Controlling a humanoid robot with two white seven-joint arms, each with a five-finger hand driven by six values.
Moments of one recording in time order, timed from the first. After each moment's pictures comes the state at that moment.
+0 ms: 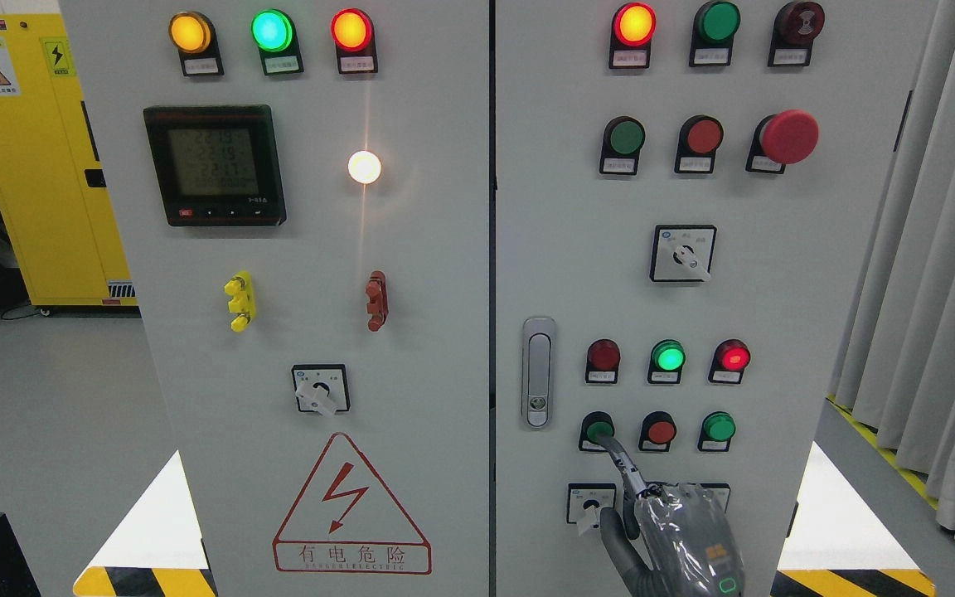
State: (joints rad) left arm 0.06 -0.10 -0.05 -0.10 0.07 -0.13 -0.05; right arm -0.22 0.00 0.07 -1.67 1.16 -0.28 -0.15
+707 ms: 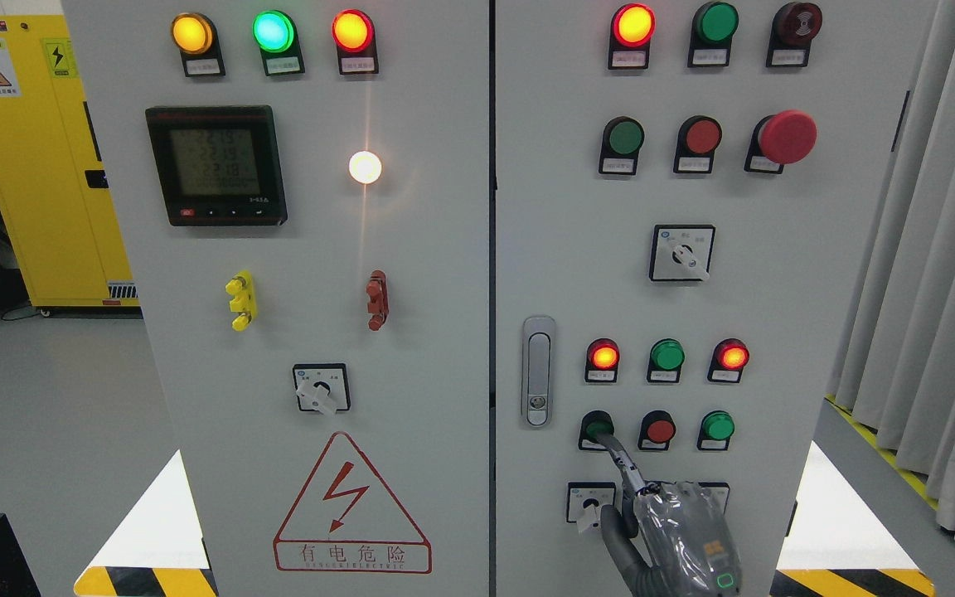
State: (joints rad) left arm 0.06 -0.10 -0.05 -0.10 0.07 -0.13 -0.05; right arm -0.24 0.00 0.07 -1.65 1.14 -0.28 -0.14
